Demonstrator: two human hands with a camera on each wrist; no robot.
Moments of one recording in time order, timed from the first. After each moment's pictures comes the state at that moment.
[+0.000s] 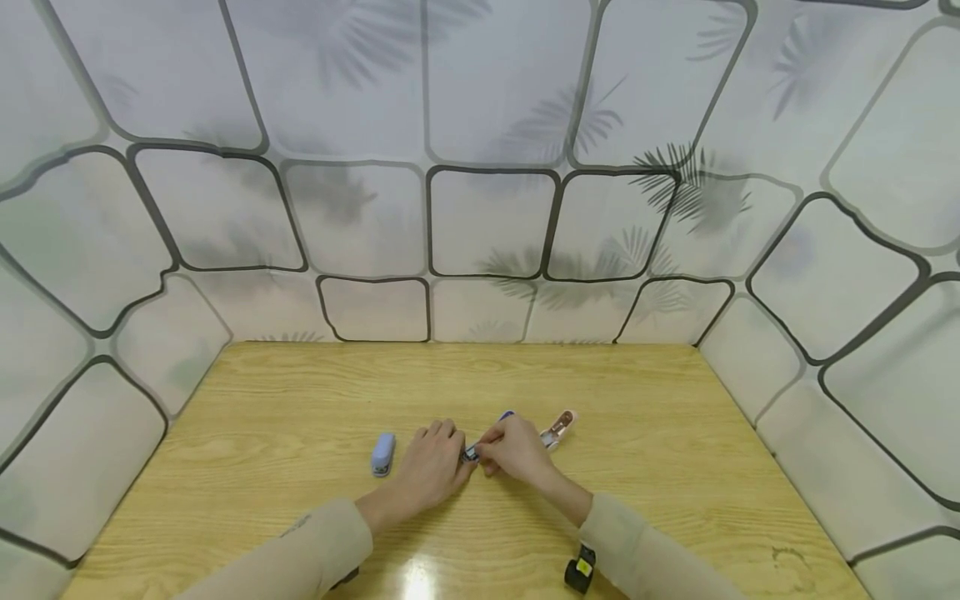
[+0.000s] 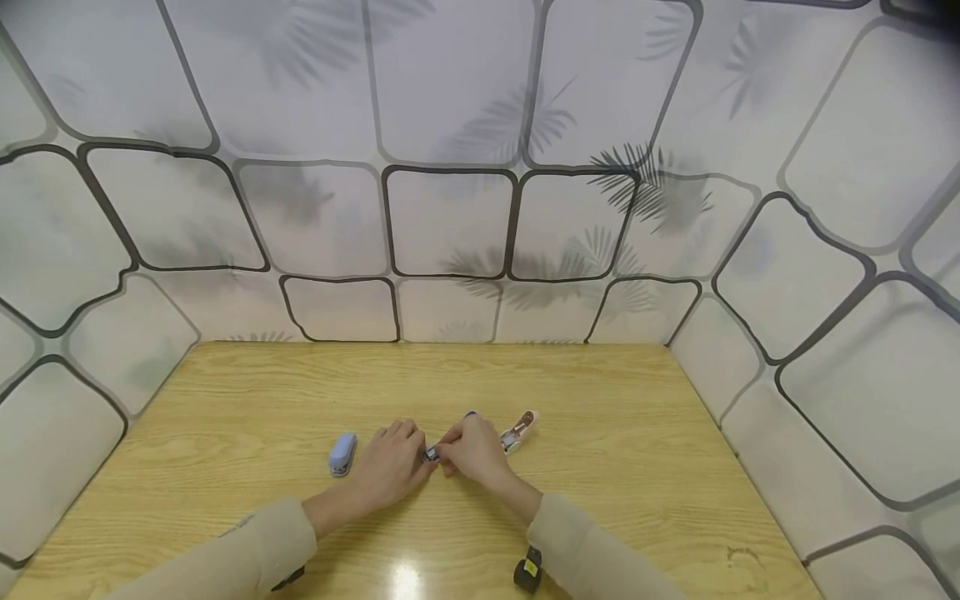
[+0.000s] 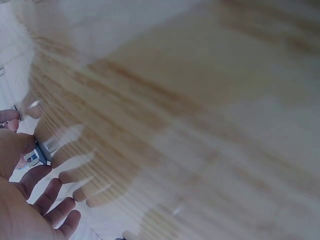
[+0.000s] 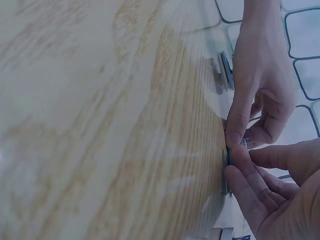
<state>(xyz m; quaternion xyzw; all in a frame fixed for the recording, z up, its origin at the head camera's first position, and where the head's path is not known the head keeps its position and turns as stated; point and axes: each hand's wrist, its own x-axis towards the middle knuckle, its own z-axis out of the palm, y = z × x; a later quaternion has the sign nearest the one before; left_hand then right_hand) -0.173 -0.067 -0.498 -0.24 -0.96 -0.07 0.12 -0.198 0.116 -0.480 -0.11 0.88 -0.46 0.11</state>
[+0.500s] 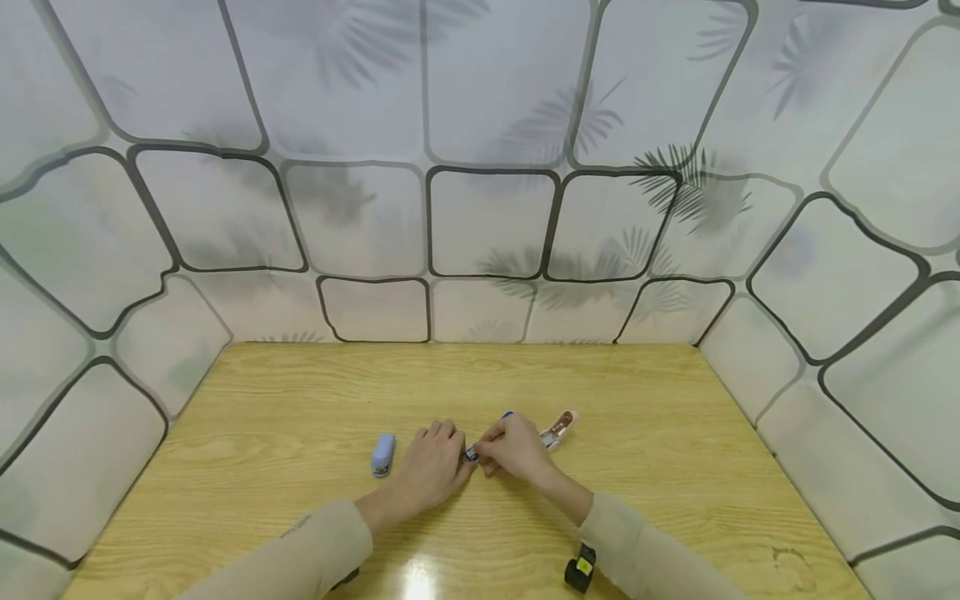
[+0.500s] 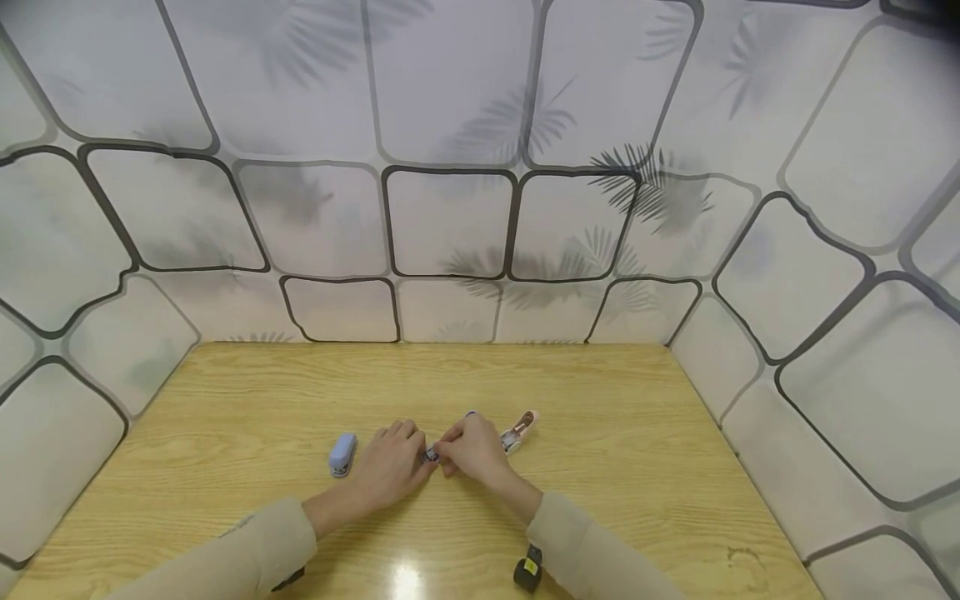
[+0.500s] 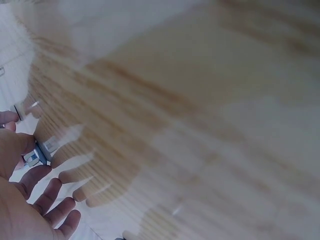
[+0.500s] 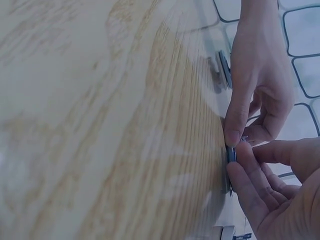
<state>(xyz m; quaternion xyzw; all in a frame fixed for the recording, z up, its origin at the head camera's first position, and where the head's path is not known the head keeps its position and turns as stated) -0.174 -0.068 -0.497 -0.24 -0.96 -0.07 0.11 -0.200 0.115 -0.479 -0.08 0.86 -0.49 0.13</state>
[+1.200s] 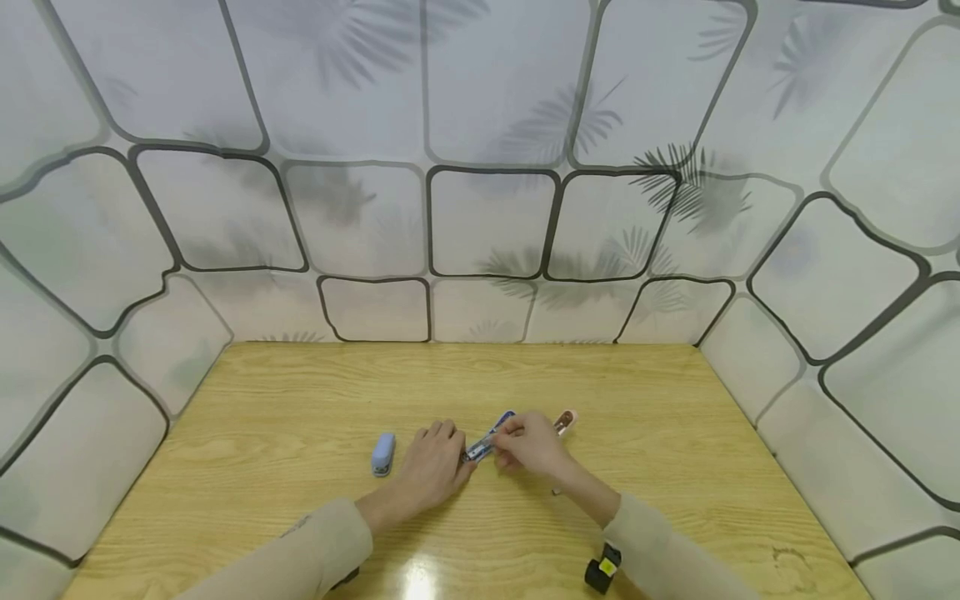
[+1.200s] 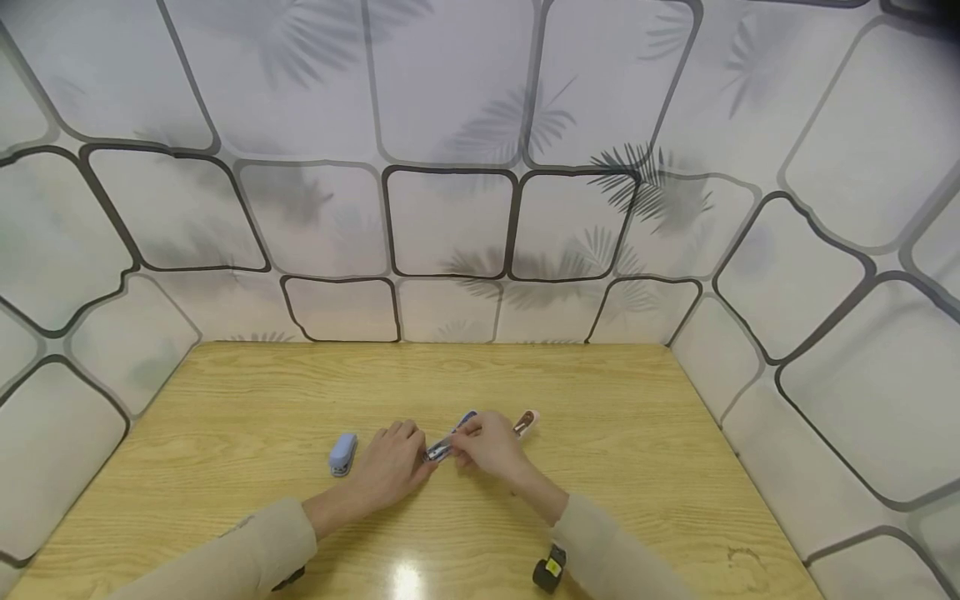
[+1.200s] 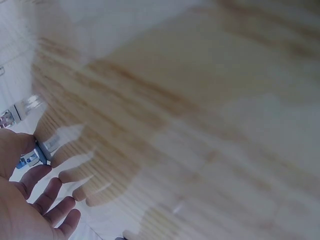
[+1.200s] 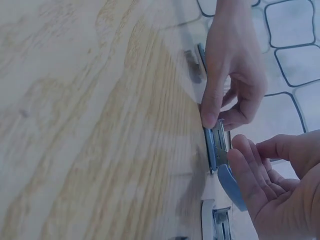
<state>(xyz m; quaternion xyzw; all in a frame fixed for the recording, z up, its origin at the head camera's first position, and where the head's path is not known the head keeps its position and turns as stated) -0.176 -0.067 -0.503 -0.23 -0.96 -0.09 0.10 -0.197 0.139 -0.466 -0.08 0.83 -0.53 0.13</state>
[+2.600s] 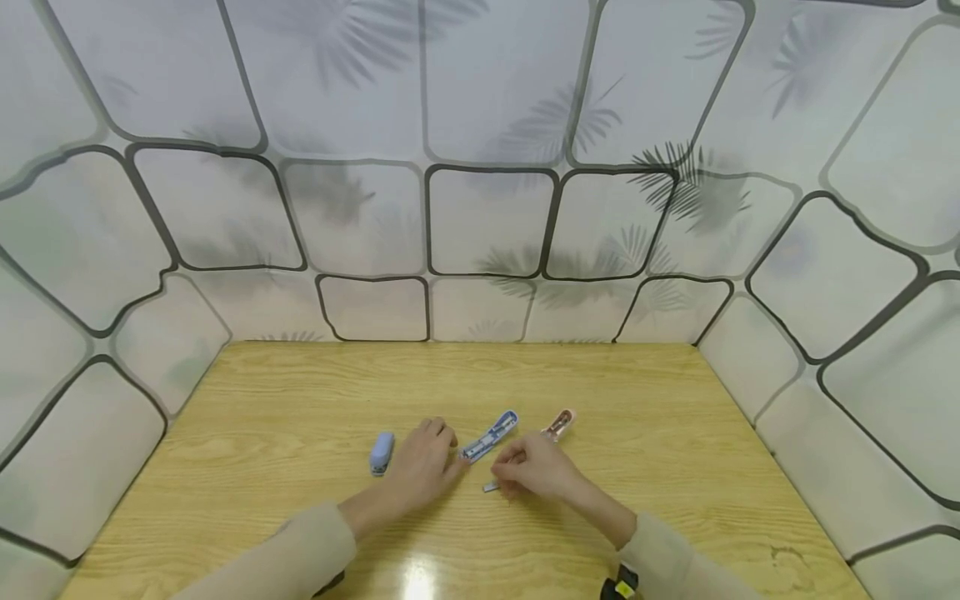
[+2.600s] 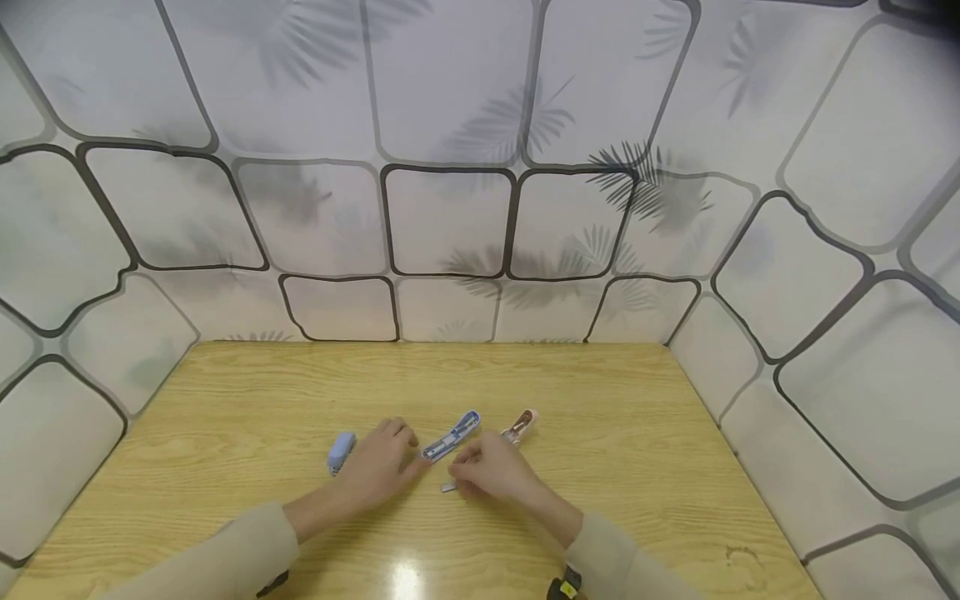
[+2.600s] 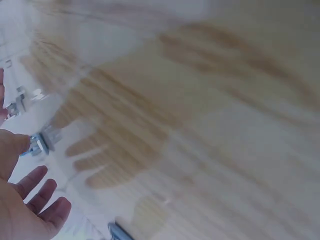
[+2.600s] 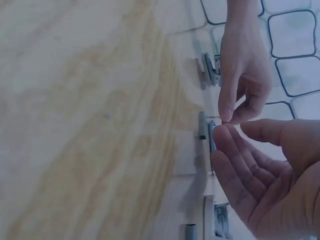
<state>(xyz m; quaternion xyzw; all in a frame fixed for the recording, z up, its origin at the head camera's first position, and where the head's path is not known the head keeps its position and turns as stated) -0.169 -0.080 -0.492 -0.23 -0.95 -0.16 0.11 -0.176 0.152 -0.469 -0.16 0.86 -0.45 0.17</state>
